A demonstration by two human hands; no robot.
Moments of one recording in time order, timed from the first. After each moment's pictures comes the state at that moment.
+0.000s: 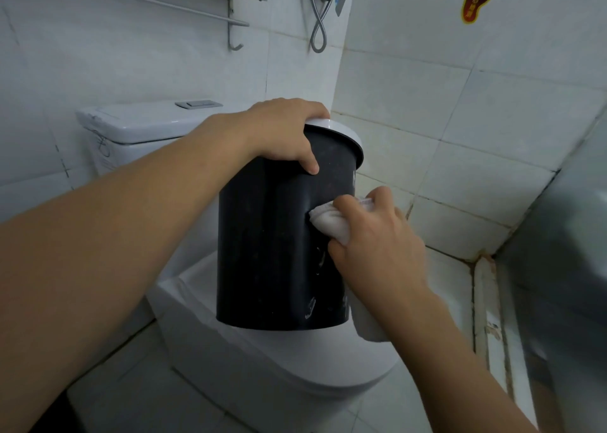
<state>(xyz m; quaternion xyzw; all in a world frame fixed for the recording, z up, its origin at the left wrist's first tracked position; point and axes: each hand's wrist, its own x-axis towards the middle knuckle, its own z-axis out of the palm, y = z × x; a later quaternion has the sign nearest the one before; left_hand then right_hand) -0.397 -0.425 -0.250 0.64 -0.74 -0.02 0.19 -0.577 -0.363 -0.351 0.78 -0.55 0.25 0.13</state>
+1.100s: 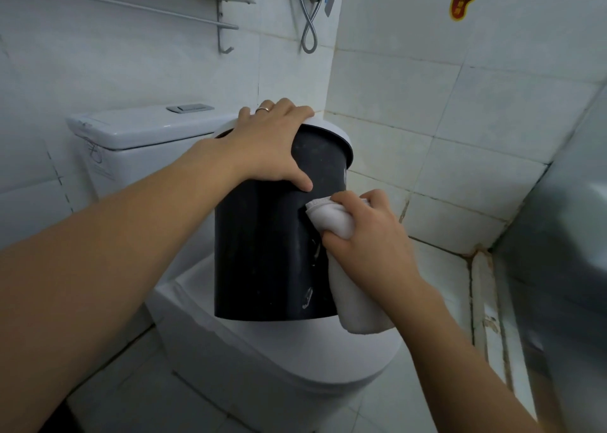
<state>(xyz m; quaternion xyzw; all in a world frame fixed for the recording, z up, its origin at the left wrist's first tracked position) -0.397 -0.428 -0.274 0.64 -0.74 0.10 0.15 -0.590 -0.378 -0.356 0.78 -0.53 0.33 -0.02</state>
